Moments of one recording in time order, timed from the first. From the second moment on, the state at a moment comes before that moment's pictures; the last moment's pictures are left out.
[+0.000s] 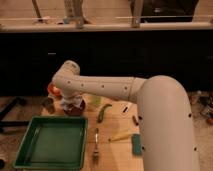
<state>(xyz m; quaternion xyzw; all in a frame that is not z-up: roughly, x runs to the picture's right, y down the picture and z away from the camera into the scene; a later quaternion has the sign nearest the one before) -0.199 0.059 0.813 -0.22 -0.13 -0.16 0.95</state>
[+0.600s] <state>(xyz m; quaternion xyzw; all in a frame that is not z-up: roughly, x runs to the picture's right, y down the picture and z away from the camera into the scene) -0.188 0.067 0.822 -0.23 -0.13 -0.15 0.95</state>
